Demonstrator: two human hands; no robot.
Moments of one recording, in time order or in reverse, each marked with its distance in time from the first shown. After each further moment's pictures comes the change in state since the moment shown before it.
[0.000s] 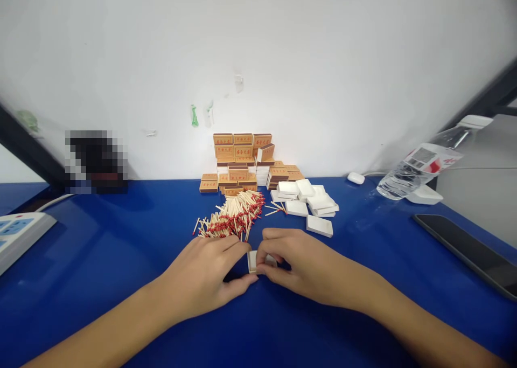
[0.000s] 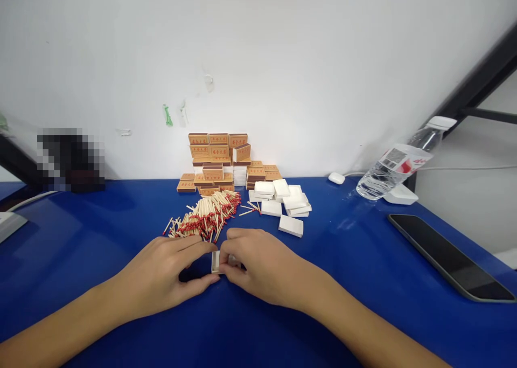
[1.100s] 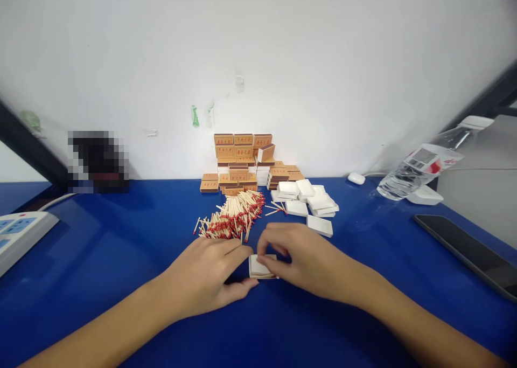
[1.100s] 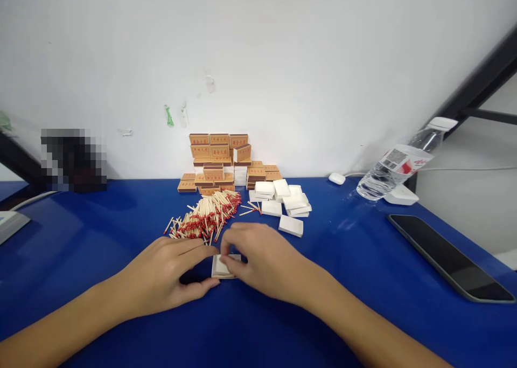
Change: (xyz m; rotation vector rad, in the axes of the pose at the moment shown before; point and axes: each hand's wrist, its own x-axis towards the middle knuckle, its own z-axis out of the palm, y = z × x) left_hand 0.001 0.001 -0.002 0.018 0.041 0.114; right_hand 0.002 0.002 -0.003 -0.041 0.120 0.036
